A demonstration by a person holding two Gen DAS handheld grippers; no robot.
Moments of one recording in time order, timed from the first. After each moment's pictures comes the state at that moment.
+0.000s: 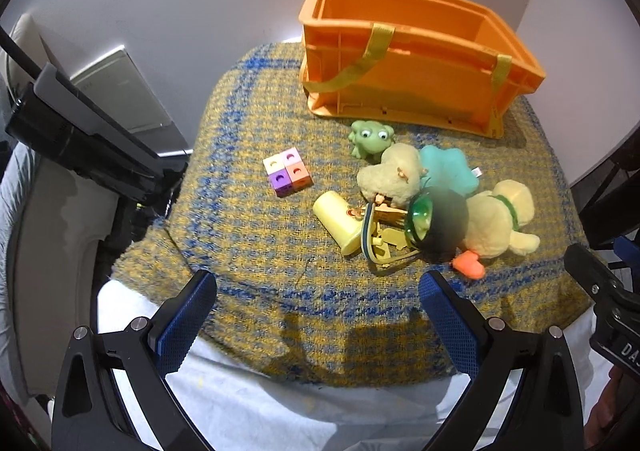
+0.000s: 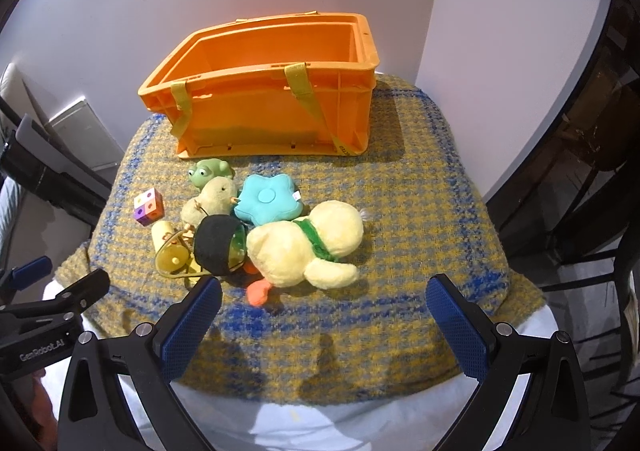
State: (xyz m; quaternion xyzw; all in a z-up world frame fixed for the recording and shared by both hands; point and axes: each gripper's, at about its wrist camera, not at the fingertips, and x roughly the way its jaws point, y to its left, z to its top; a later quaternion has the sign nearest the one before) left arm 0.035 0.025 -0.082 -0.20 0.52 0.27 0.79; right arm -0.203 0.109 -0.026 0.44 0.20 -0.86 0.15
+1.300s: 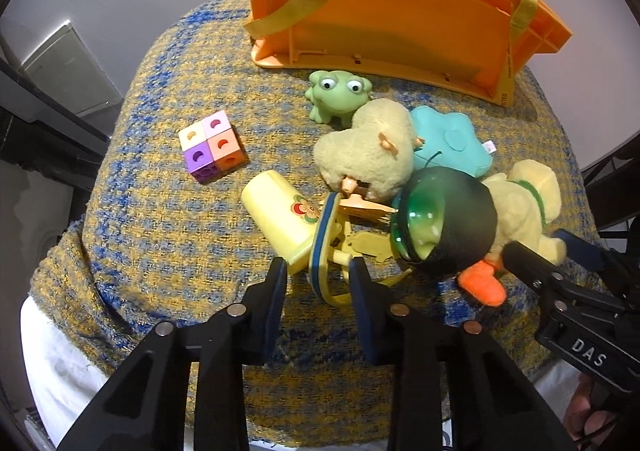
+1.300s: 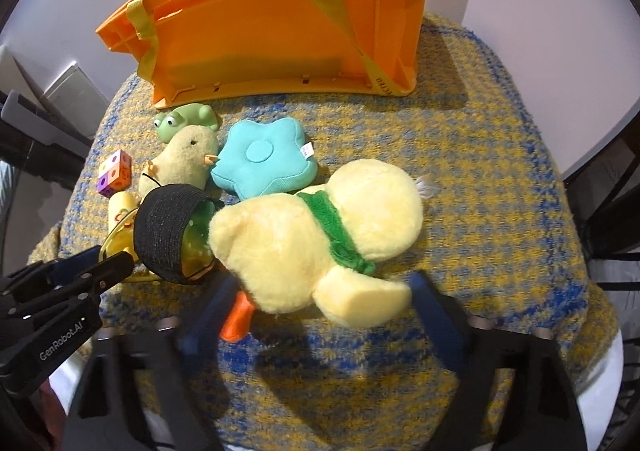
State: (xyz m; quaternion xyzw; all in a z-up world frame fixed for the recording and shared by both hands) left arm 0.084 0.025 -0.158 -0.20 0.55 0.17 0.79; right arm -0.263 0.111 -0.119 0.55 0.05 -0.84 0.01
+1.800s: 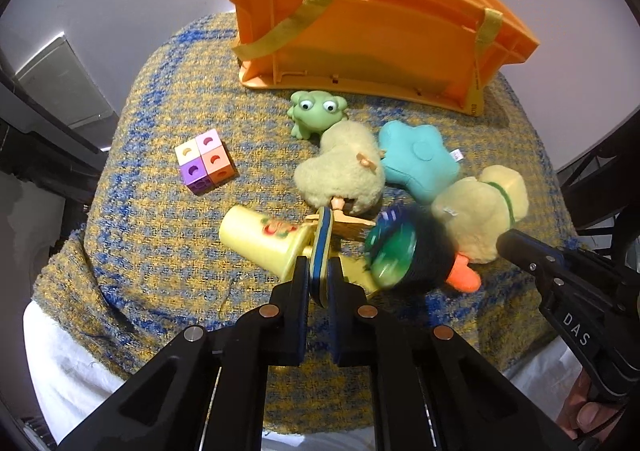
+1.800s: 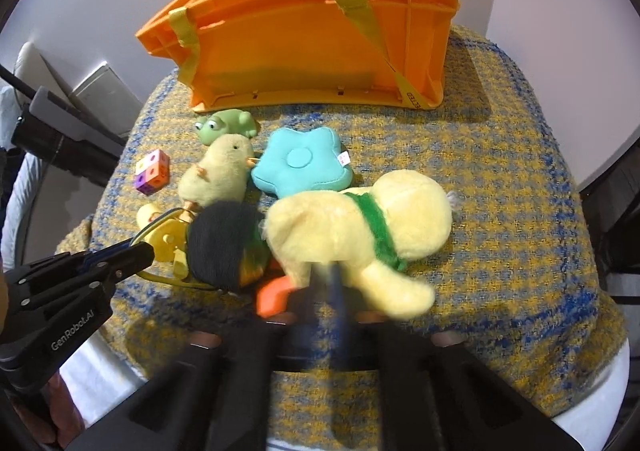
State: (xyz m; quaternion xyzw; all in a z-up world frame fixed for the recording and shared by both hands) left arm 0.075 0.021 -0.133 -0.20 0.53 0.13 0.81; right arm -0.245 0.099 -0.101 0.53 0.04 -0.85 0.03
